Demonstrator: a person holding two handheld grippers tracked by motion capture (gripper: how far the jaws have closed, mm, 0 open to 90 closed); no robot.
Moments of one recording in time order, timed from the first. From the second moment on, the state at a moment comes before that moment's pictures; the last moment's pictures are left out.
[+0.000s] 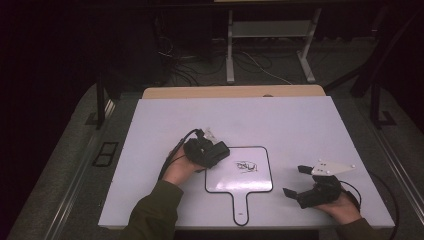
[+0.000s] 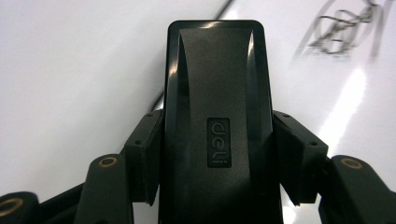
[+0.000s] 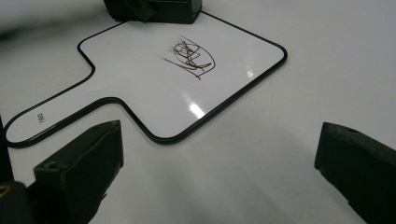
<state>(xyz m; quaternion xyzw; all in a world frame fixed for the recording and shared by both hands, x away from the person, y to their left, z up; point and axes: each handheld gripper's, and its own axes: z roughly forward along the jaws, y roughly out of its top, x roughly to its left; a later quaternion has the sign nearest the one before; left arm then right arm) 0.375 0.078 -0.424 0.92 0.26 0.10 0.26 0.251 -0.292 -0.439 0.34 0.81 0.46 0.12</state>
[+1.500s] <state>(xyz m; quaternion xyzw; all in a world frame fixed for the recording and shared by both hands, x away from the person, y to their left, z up) 0.357 0.069 -0.422 0.94 0.23 0.09 0.25 0.252 -0.291 -0.439 0.34 0.81 0.45 0.11</state>
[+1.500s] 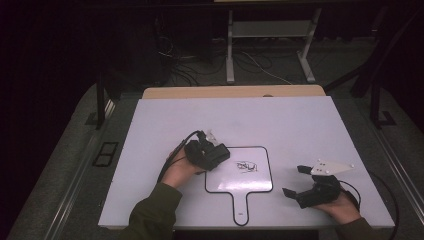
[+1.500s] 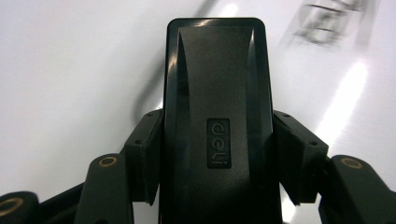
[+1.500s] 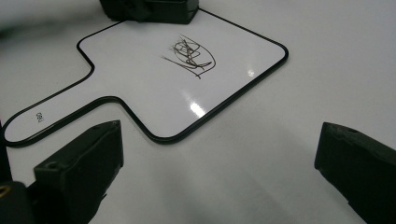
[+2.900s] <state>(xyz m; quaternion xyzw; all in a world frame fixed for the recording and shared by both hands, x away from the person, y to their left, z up) 0.369 0.006 -0.423 0.95 0.18 0.07 0.25 0.252 -0.293 -0.439 0.34 0.81 0.46 0.12</state>
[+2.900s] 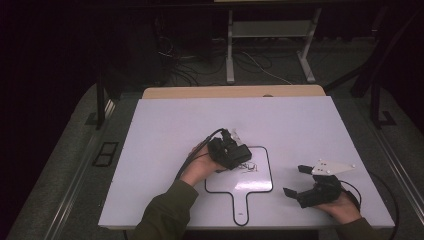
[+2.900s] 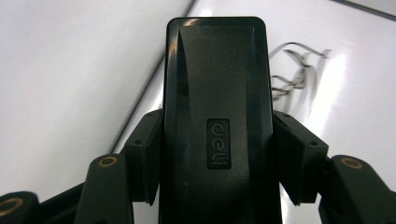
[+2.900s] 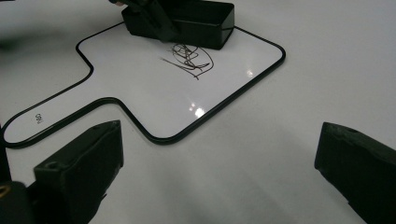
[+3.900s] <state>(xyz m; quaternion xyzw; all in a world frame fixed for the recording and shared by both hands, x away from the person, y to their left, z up) 0.357 -0.014 -0.423 0.96 0.14 0.06 0.25 0.252 -0.292 -0.439 0.34 0.81 0.45 0.12</state>
